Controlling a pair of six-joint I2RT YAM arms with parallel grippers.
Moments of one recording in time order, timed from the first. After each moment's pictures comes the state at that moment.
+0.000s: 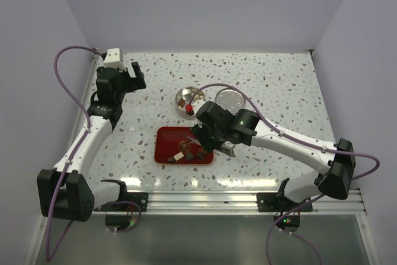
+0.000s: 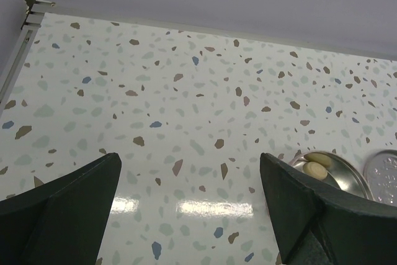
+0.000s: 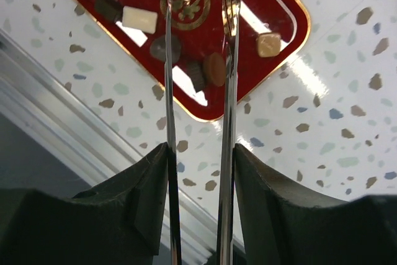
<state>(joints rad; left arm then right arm) -0.11 1.20 0.93 0.02 -0.11 -0.21 1.03 1.43 1.32 -0.87 0.13 0.25</state>
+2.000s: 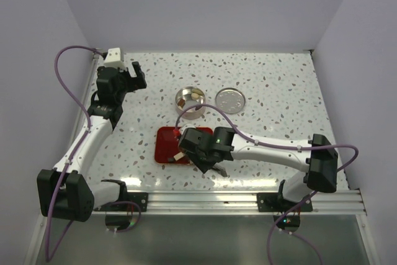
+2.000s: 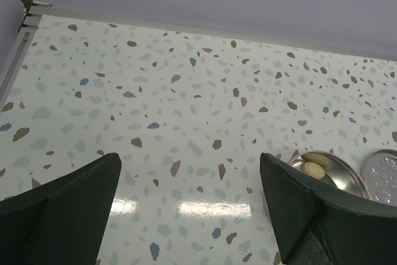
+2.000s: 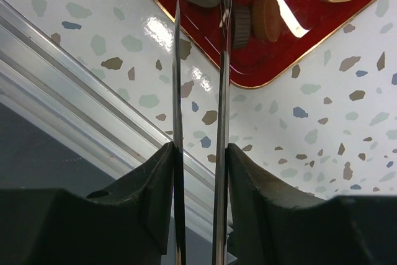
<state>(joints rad) -0.11 1.21 0.93 0.02 -0.11 -0.21 1.25 1.56 1.28 -0.94 0.20 0.41</state>
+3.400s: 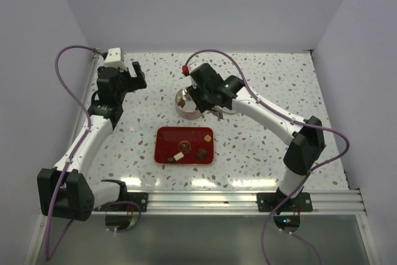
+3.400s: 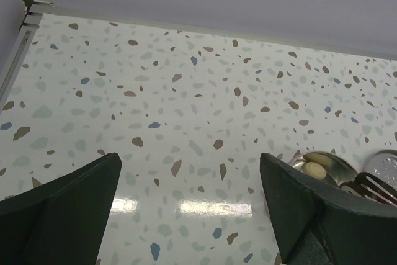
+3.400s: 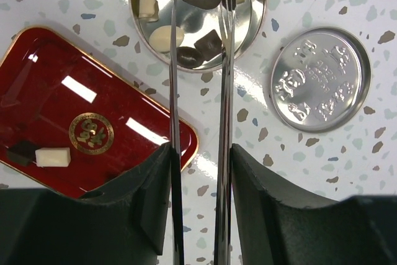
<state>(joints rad) -0.11 1.21 0.93 0.02 -0.11 -0.21 0.81 1.76 1.68 -0.81 0.23 0.09</state>
